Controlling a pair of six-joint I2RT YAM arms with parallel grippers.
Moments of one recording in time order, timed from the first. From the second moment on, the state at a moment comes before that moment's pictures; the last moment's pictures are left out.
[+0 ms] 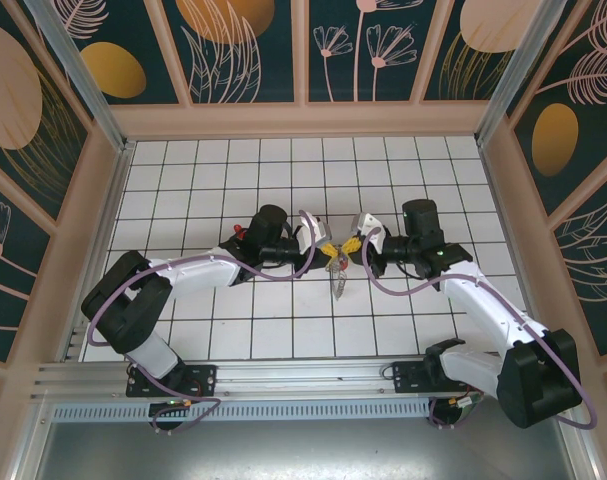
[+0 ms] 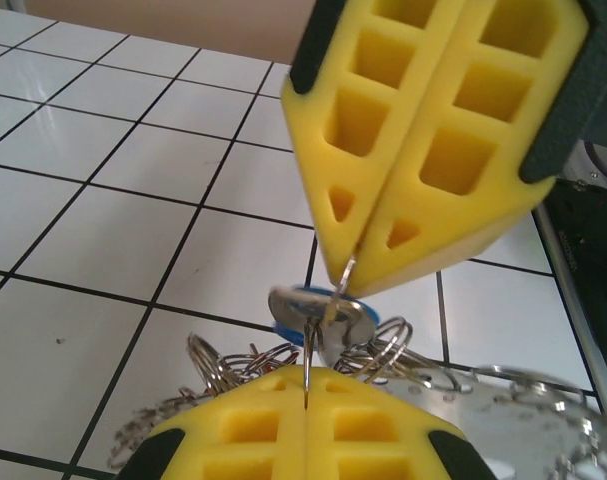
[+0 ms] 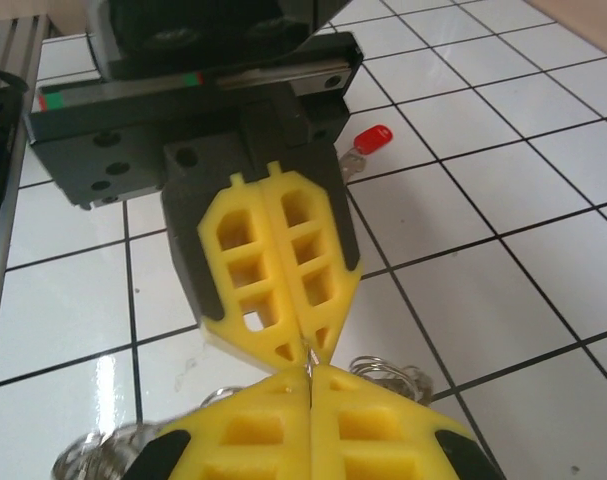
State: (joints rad) left arm -0.76 1.63 0.85 0.33 0.65 0.14; right arm 0.36 1.11 0.70 -0.27 -0.81 -0.56
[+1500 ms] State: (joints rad) left arm -0.76 1.63 0.86 0.36 0.62 0.11; right arm 0.36 1.11 0.70 -0.25 -0.79 -0.53
